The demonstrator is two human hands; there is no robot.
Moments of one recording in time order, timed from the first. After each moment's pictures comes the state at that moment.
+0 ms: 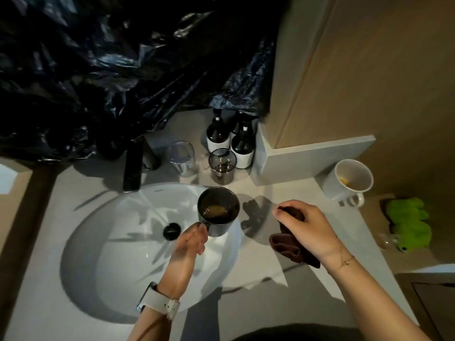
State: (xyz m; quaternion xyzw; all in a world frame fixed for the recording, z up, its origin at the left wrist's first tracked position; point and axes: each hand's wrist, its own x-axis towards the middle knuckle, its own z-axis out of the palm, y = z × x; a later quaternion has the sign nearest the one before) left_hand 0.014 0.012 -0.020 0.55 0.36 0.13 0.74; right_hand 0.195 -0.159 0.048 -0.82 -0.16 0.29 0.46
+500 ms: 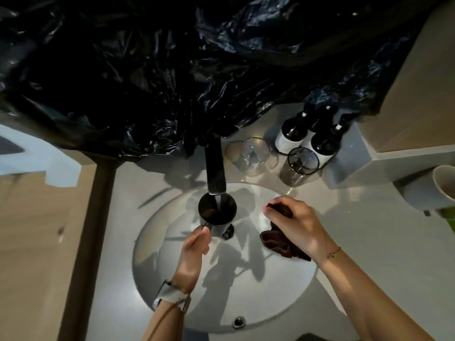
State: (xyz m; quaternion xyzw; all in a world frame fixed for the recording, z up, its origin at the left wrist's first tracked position) left_hand -0.078 0.150 -0.070 0.58 0.40 0.14 0.69; right_hand 0.099 0.015 0.030 -0.82 -0.13 0.34 0.45
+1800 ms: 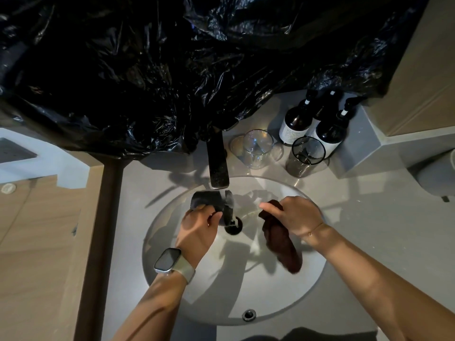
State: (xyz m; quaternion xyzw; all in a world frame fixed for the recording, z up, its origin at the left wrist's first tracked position) left_hand -0.054 0.186 -0.068 0.92 0.31 0.07 0.23; right_hand 0.124 0.028 -0.035 -0.91 -0.36 0.22 0.03
